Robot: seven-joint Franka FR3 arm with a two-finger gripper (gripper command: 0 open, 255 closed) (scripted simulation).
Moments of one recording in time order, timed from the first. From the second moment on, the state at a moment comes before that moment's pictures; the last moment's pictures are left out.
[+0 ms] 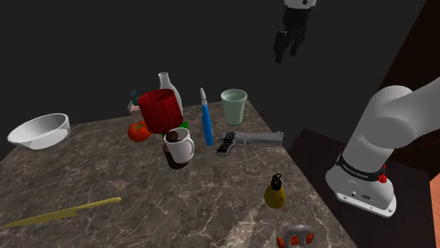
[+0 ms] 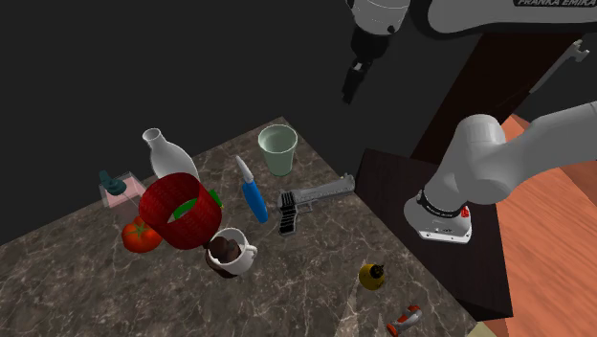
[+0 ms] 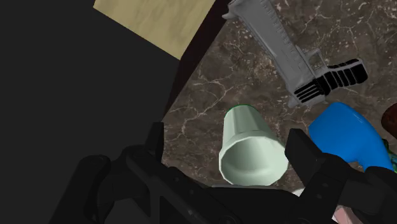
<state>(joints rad) -0.02 -0.77 -0.02 -2.39 -0.06 1.72 0.12</state>
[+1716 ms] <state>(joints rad) 0.03 0.07 0.19 -2.06 -0.22 2.06 0.44</state>
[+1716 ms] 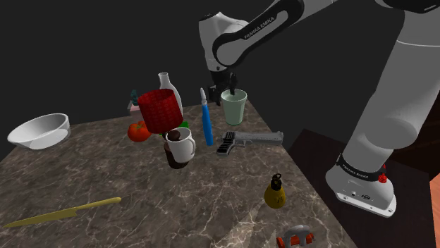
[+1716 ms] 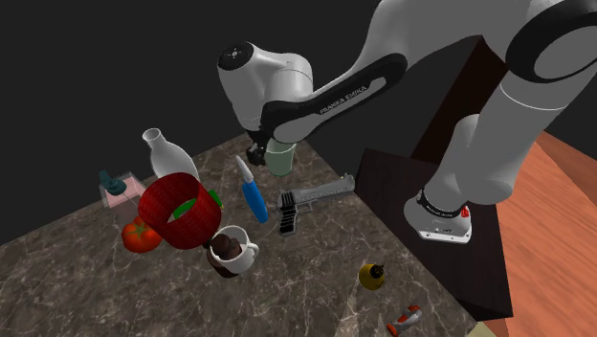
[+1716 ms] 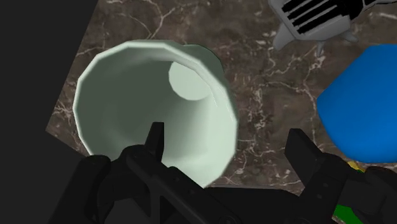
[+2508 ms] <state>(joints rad) 0.02 0.10 0.19 -2.10 -0.24 2.13 0.46</state>
